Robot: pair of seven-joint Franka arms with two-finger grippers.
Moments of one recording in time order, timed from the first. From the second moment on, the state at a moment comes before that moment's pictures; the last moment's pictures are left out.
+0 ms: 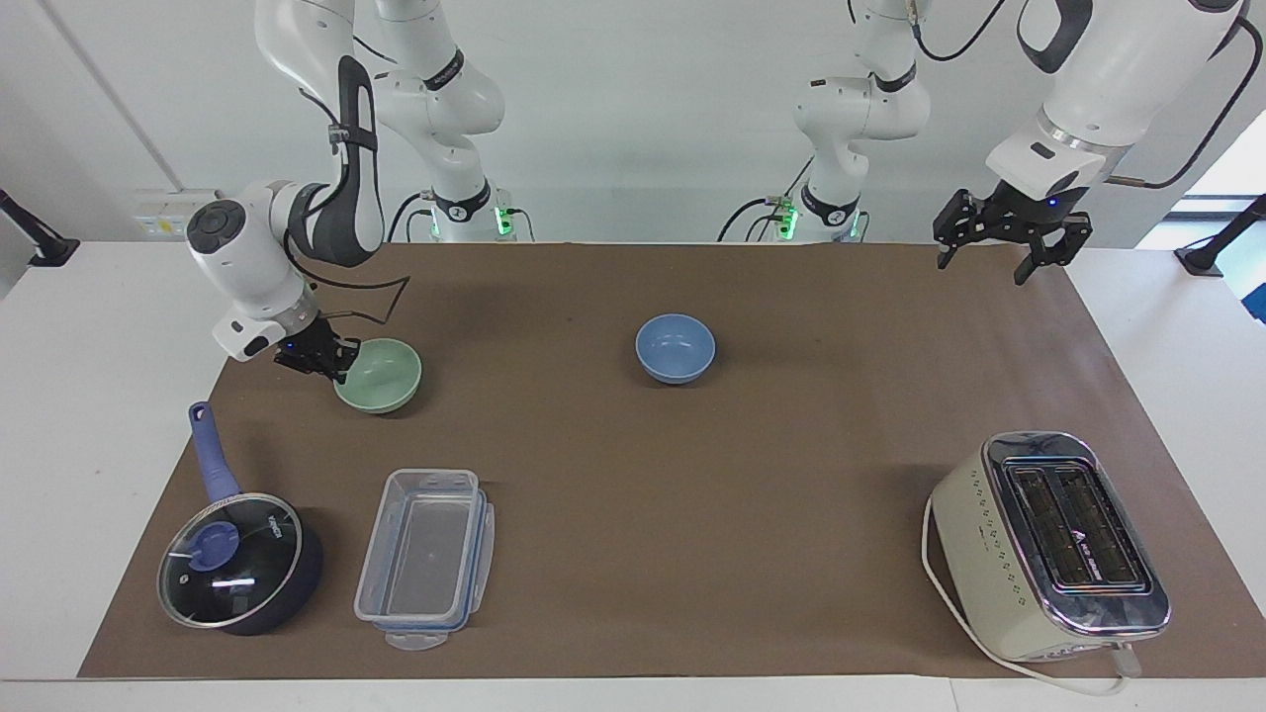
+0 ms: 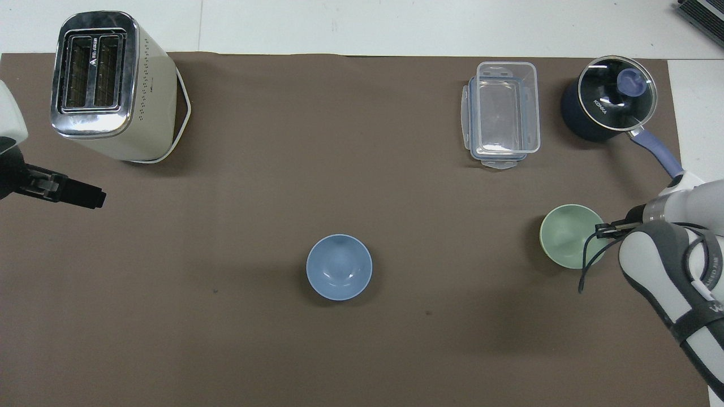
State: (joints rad) left arm -0.14 -0.02 0.04 -1.57 -0.03 1.55 0.23; right arm -0.10 0.08 -0.12 -2.19 0.04 2.22 -0.31
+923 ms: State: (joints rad) left arm -0.14 0.05 0.04 -1.46 -0.03 1.49 0.19; right arm 0.18 -0.01 -0.10 -1.92 0.14 1.89 -0.10
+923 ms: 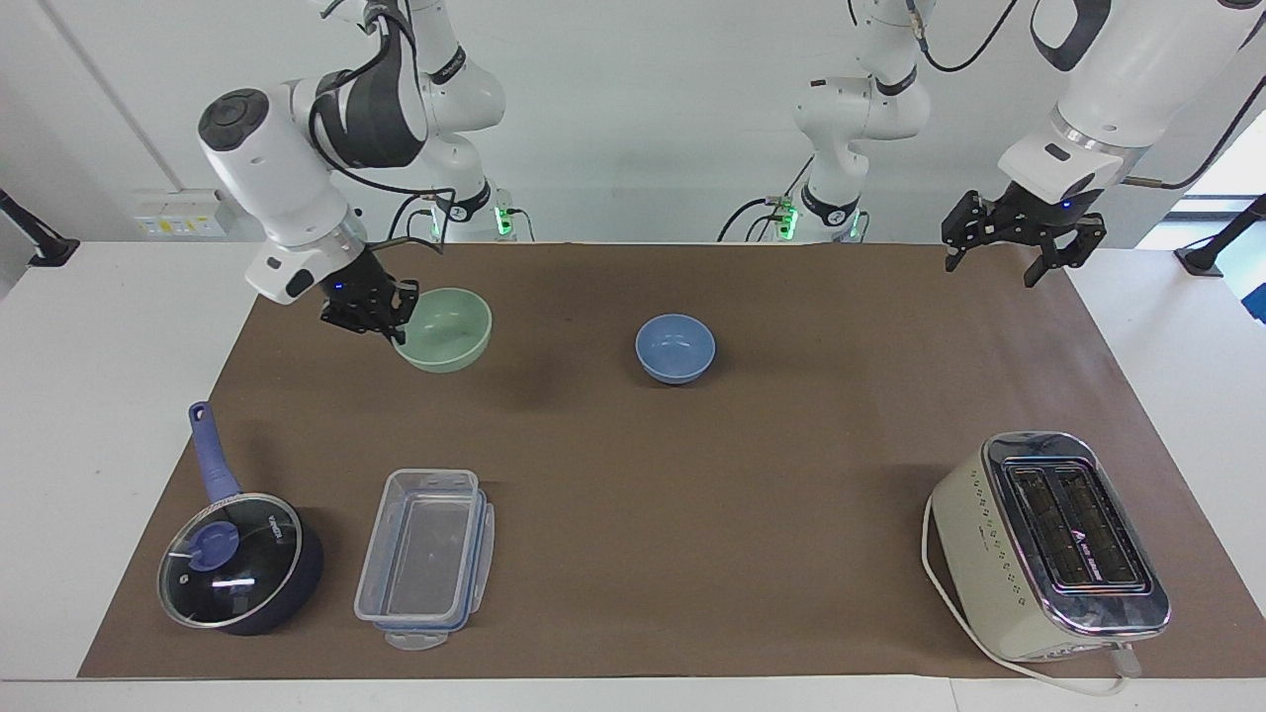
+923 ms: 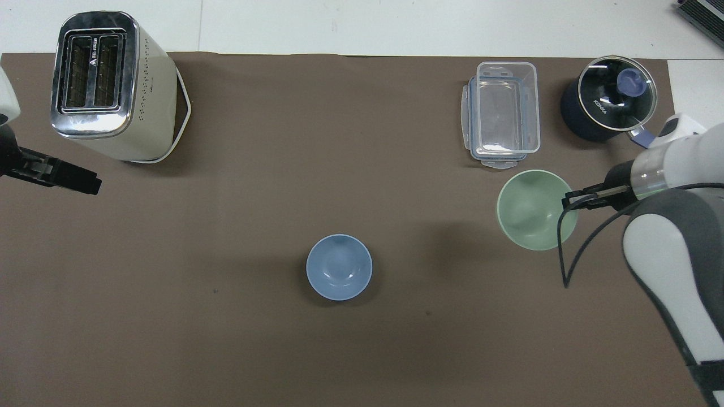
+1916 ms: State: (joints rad) left arm -0.12 0.04 0.05 -1.47 -0.03 1.48 0.16; right arm 0.62 0.12 -0.05 -1.89 0.14 2.10 0.62
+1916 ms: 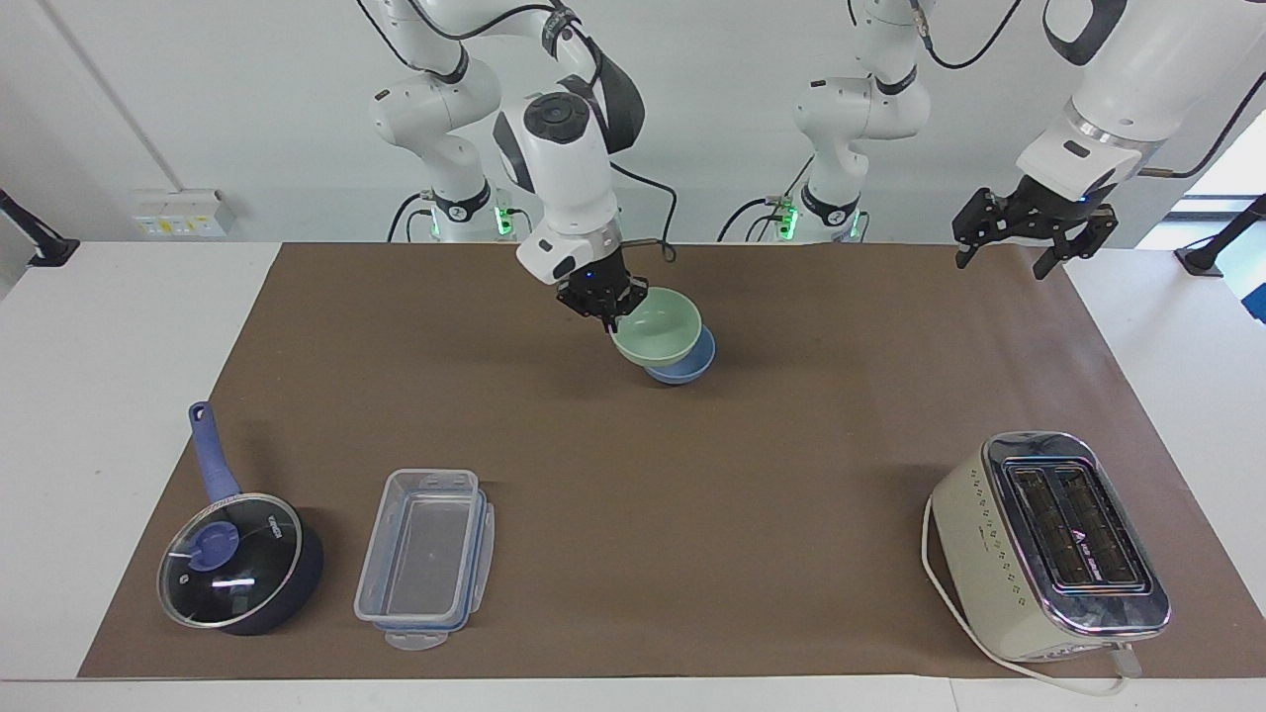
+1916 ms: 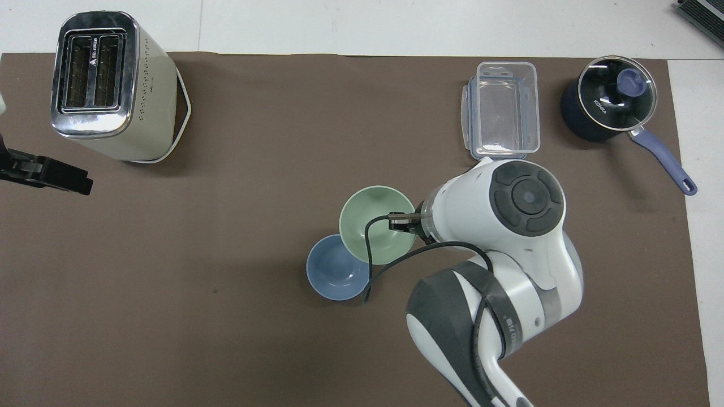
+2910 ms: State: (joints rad) left arm -0.12 0.04 0.04 -1.47 -0.03 1.48 0.16; right arm 0.67 0.16 -0.04 -1.99 0.15 2.17 0.62
